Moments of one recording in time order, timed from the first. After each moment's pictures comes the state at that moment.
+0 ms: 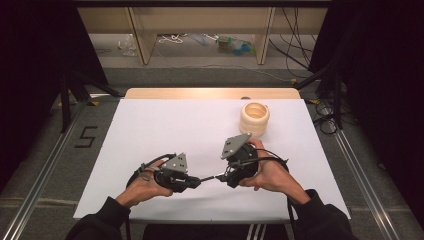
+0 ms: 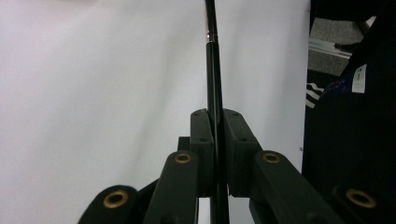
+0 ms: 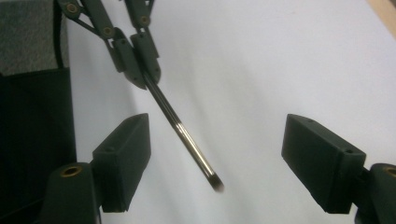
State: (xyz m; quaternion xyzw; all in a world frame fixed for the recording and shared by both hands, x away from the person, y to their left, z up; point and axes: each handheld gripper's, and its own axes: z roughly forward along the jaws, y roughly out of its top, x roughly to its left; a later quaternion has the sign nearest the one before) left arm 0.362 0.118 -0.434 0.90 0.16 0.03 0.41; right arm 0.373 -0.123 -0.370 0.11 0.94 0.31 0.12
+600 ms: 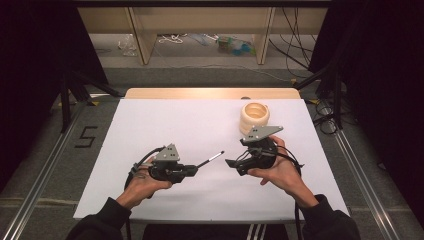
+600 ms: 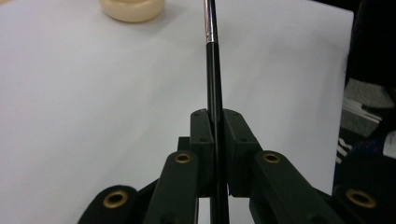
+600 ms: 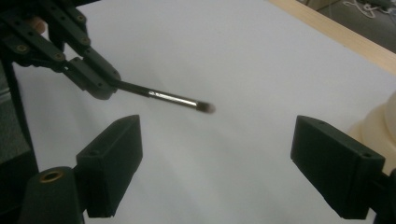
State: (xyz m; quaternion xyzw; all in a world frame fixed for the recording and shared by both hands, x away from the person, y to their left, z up) left arm 0.370 0.131 -0.430 0.84 0.25 0.07 0.48; right arm 0.385 -0.166 -0.373 0.27 0.86 0.41 0.14
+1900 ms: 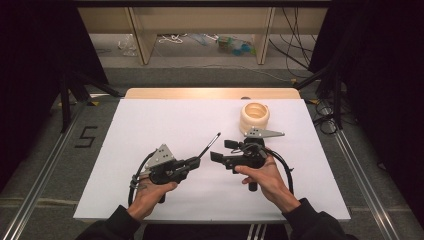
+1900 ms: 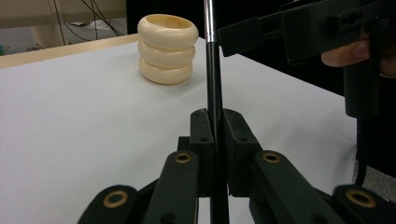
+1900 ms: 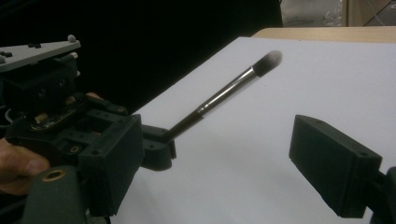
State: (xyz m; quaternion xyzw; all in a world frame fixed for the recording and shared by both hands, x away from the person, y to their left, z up) left arm 0.351 0.124 -0.430 0.75 0.32 0.12 0.57; right arm 0.392 -0.147 -0.402 0.34 0.74 0.58 0.01
